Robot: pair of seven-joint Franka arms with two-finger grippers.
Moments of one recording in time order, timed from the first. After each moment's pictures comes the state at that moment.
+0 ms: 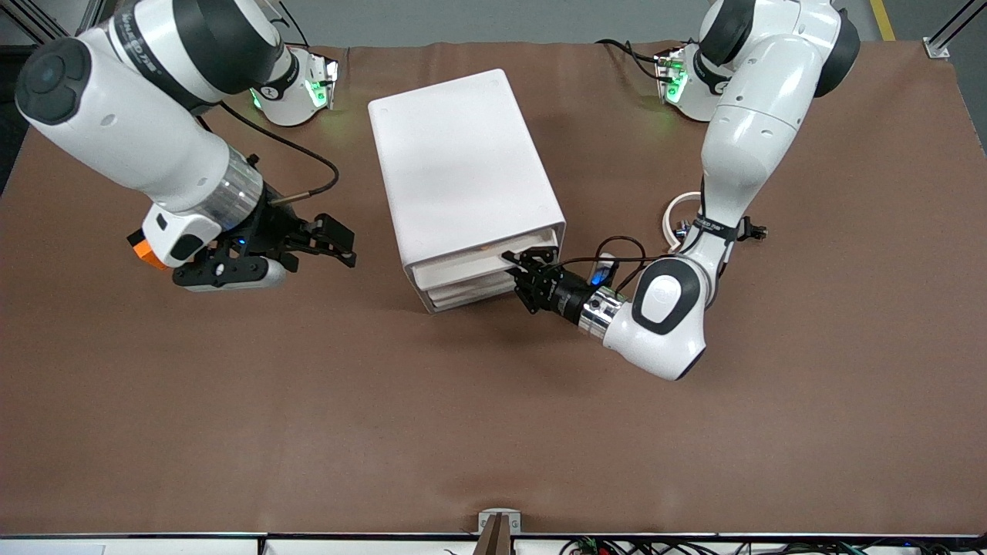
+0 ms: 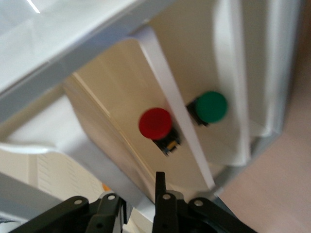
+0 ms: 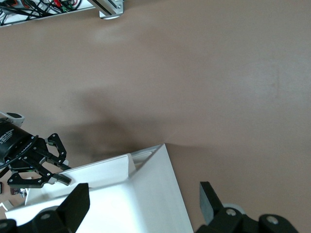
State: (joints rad) left arm -0.31 0.91 -0.12 -1.21 -1.14 1.58 -1.90; right arm 0.45 0.28 -0.08 -1.37 0.26 1.81 0.38
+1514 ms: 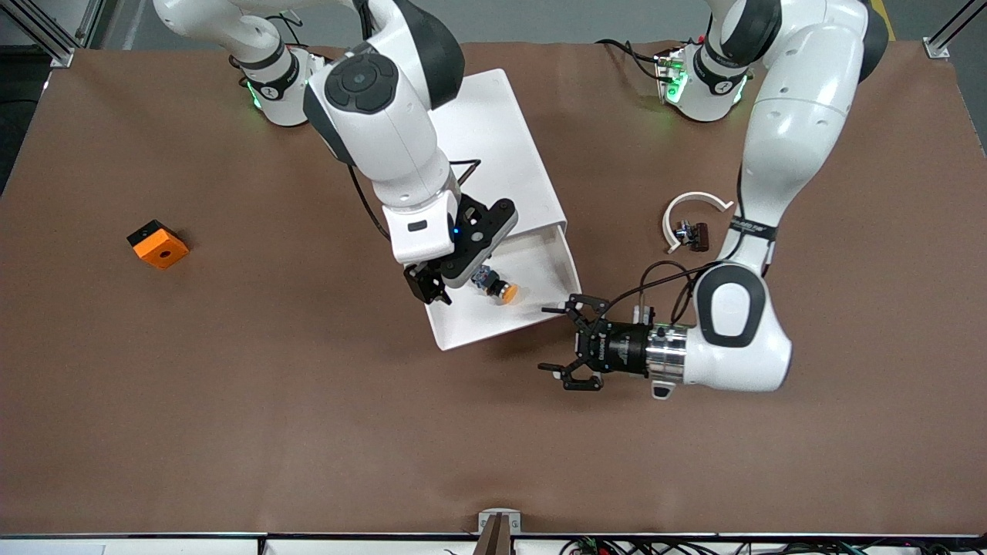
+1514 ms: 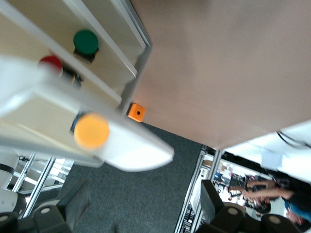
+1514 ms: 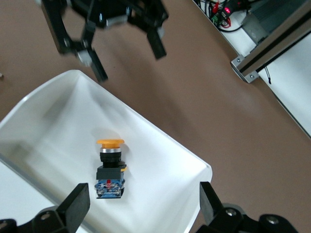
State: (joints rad) left arm -0.22 0.83 -0.09 -1.16 -1.22 1.83 -1.55; right arm 0.72 0.54 -0.09 -1.18 0.10 2.01 -0.35
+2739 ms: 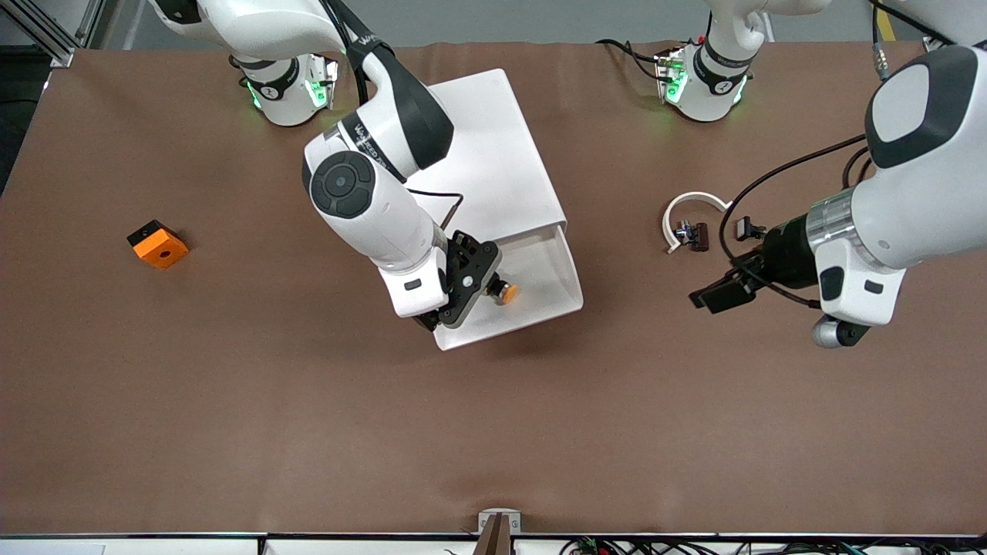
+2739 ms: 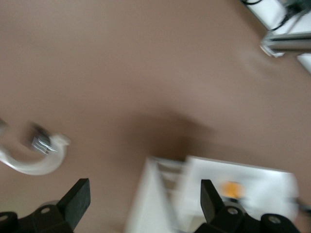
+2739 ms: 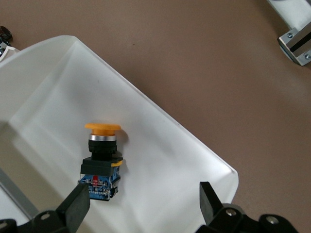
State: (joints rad) left arm -0.17 0.39 -0.06 -1.16 -0.17 1.54 -0.67; right arm 0.66 0.64 -0.10 -1.16 0.30 1.95 -0.50
